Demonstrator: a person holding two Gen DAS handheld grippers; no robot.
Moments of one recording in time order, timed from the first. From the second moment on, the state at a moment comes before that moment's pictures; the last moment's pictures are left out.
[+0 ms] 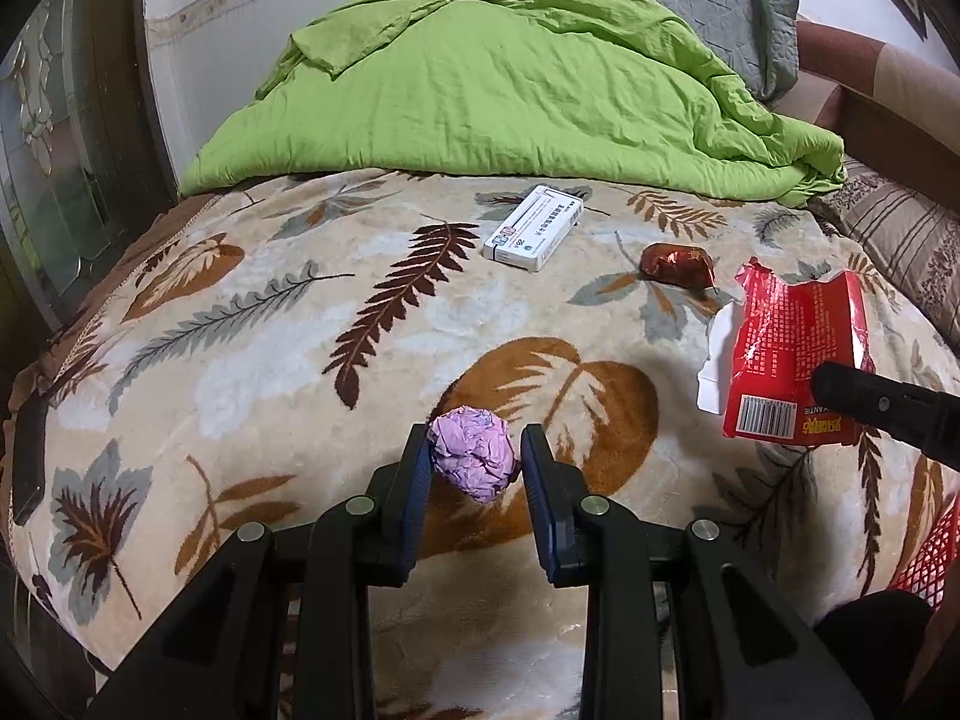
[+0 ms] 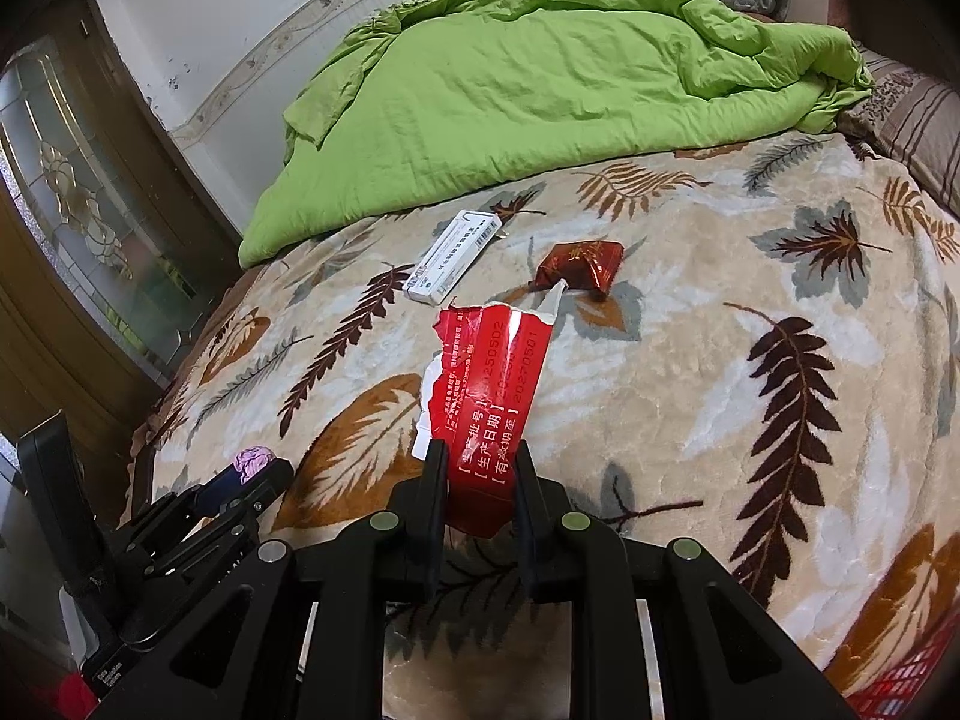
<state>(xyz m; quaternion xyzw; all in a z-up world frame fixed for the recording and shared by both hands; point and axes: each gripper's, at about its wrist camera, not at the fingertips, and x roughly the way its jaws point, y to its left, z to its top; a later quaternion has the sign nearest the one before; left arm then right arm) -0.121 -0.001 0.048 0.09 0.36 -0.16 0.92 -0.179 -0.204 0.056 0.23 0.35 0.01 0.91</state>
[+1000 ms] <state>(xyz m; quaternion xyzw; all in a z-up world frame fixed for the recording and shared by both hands) -0.120 0.000 0.048 0.09 0.36 -0.16 0.91 -0.178 -0.202 0.055 0.23 0.35 0.01 0.91</state>
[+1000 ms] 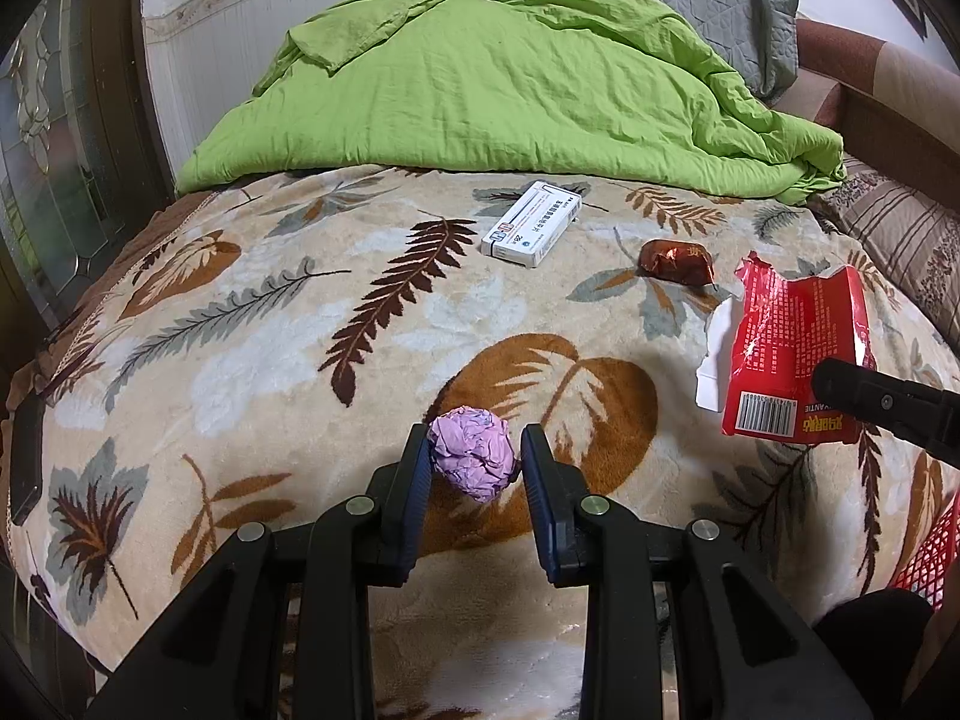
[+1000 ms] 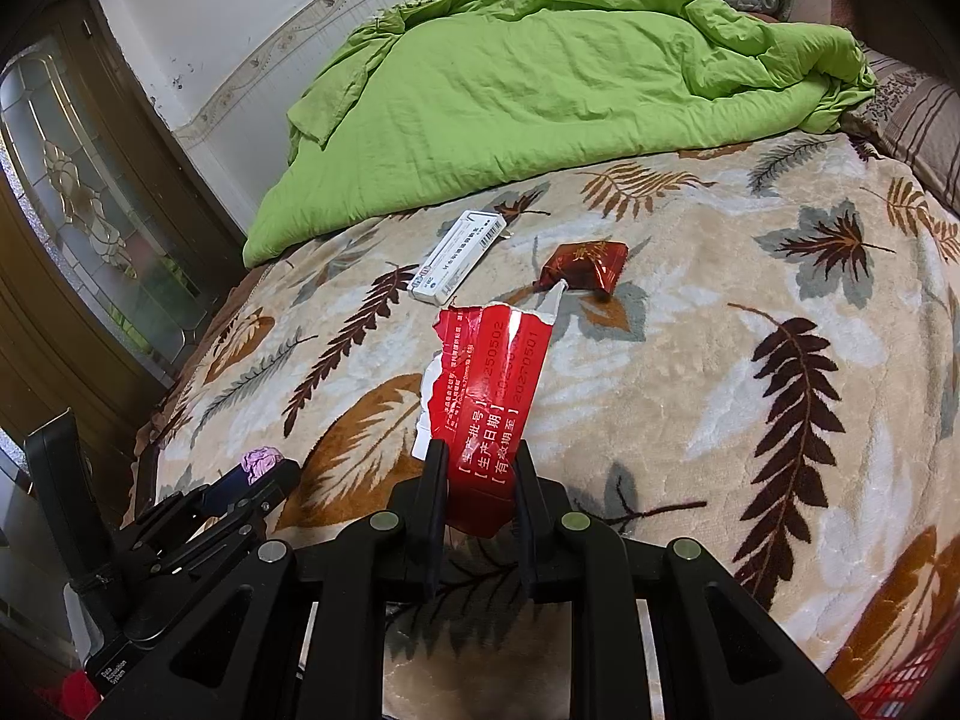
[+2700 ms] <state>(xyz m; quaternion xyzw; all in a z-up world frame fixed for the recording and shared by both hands) -0.127 -0.009 0.054 0.09 0.36 -0.18 0.91 -0.194 -0.212 0.054 0.24 0.35 -0.01 0.90</state>
